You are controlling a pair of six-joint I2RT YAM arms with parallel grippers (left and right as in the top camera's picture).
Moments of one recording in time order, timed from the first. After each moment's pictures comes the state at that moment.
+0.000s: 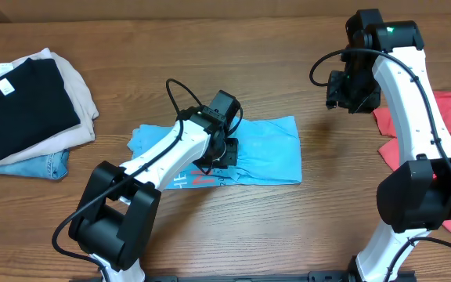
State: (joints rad) left arm -0.54 1.88 1.26 -0.81 0.13 -0.46; right arm 0.07 1.97 1.93 -1.50 -0.01 0.25
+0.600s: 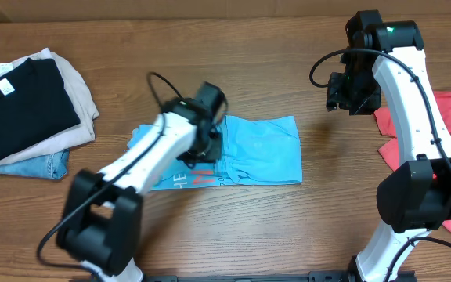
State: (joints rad) left arm -0.44 1.80 1.31 -0.98 0.07 -0.45; right arm 0.07 1.97 1.93 -1.52 -0.01 0.25
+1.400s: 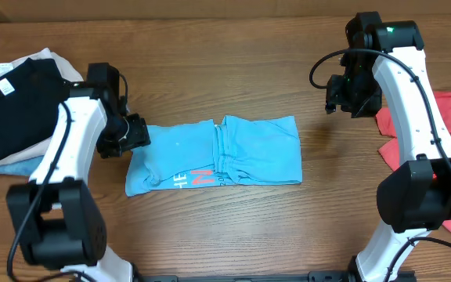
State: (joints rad) left arm 0.05 1.81 1.36 -1.13 0.08 -0.25; right arm 0.07 1.97 1.93 -1.55 -0.01 0.23
